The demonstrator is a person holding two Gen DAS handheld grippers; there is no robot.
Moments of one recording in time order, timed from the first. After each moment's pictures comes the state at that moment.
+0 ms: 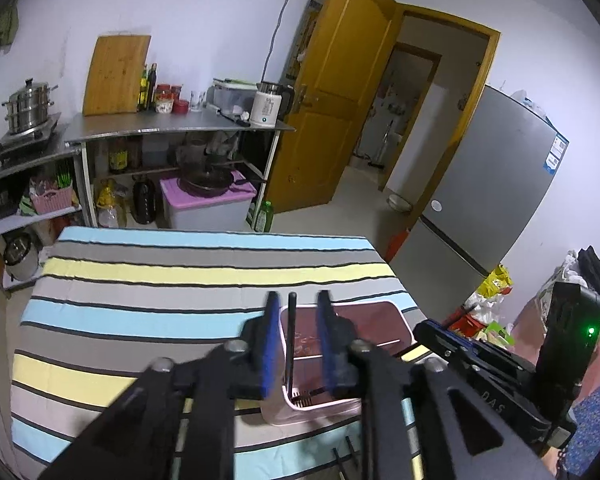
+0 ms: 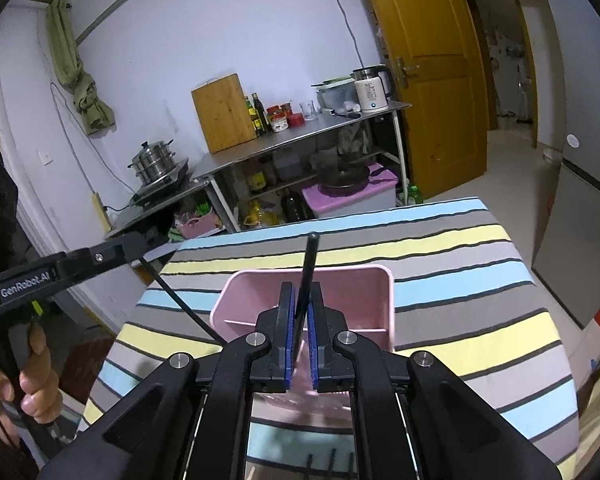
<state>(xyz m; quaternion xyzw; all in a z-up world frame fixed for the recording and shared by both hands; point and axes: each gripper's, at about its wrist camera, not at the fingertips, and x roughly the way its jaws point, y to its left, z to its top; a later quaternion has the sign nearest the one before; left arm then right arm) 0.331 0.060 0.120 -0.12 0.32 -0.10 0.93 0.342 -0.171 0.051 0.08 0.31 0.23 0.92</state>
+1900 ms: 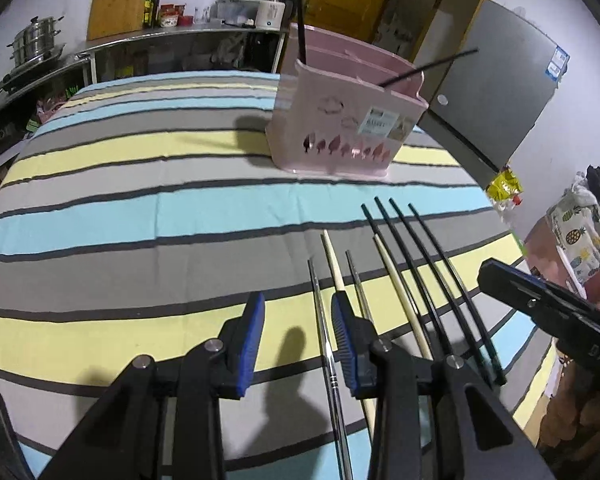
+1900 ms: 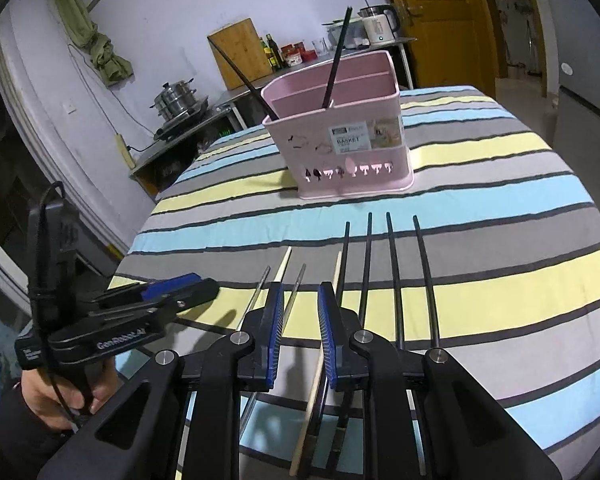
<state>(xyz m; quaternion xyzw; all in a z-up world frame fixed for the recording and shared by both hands) 0.193 0.038 -0.046 -0.09 0.45 -0.10 0.88 0.185 -0.183 -0.052 0.09 0.40 0.26 0.87</state>
